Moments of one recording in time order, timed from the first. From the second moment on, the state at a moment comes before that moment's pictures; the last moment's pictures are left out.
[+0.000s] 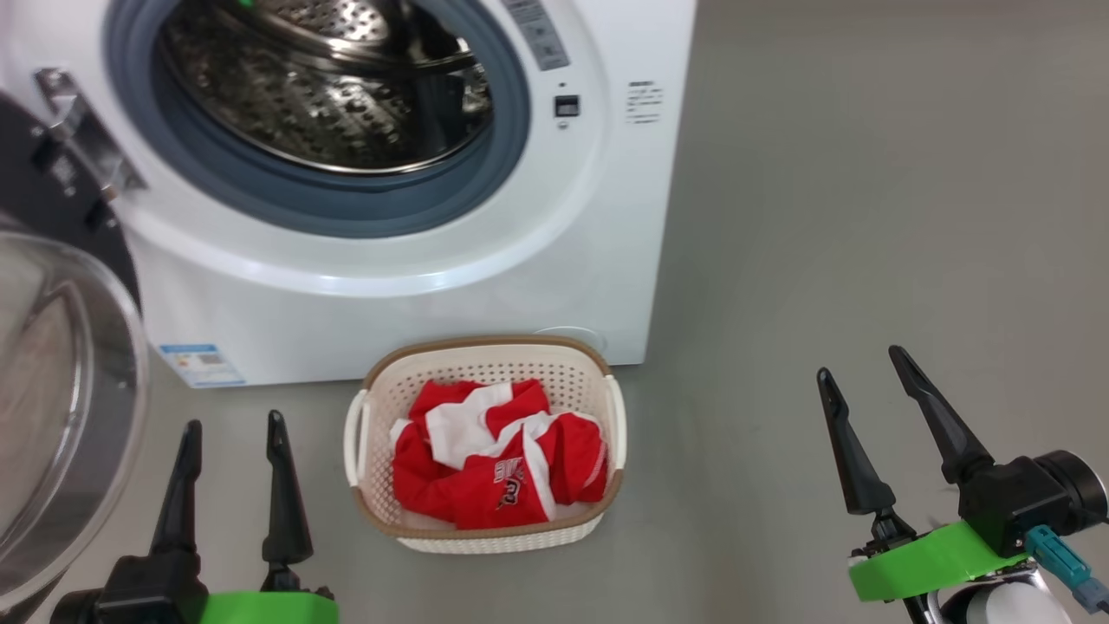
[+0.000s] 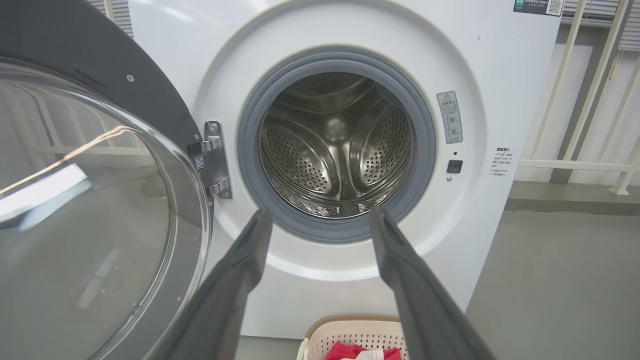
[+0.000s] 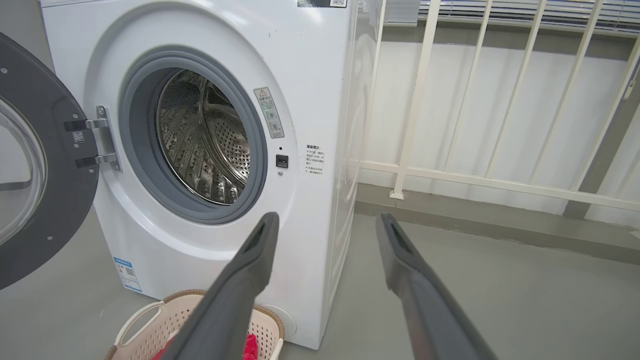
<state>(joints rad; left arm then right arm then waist) -0.04 0.04 0.01 0.04 -0.15 0.12 -0.25 -0.03 -0.08 0.02 0.05 0.13 0.12 -0.26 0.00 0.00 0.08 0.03</state>
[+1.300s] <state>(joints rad) -0.01 0.04 -0.03 -0.04 -0.15 0.22 -0.25 -0.07 -0.09 0.10 0.06 0.12 0.12 -0.26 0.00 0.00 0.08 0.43</state>
